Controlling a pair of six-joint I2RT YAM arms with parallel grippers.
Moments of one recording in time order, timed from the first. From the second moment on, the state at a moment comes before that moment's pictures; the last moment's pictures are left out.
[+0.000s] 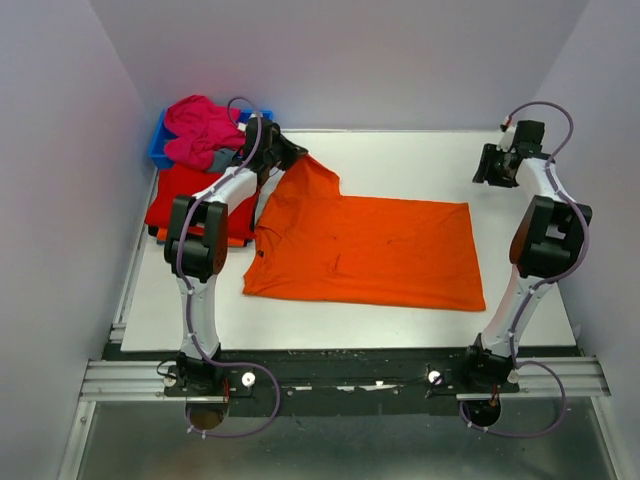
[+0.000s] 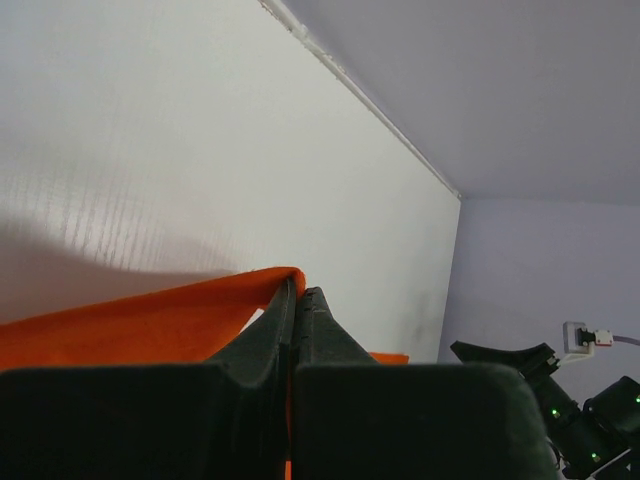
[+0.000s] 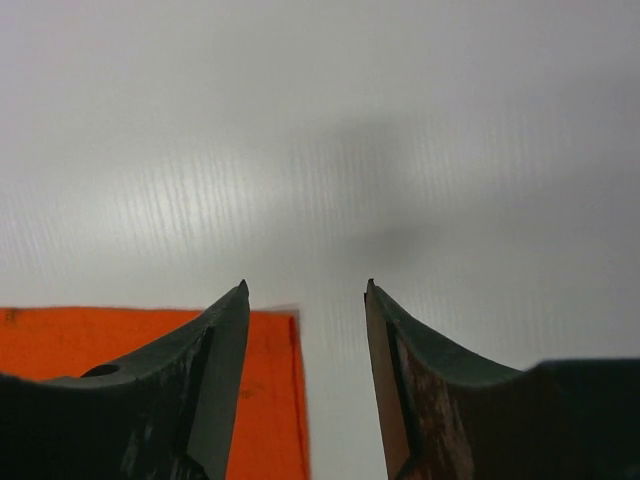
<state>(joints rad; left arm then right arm) -0.24 2.12 1.62 0.09 0.21 -1.09 -0.26 2.08 1.70 -0.46 -0.18 -0.03</state>
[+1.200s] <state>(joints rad) -0.17 2.12 1.68 0.04 0.24 -1.01 -0.18 2.21 1.78 -0.66 -0.15 -0.09</state>
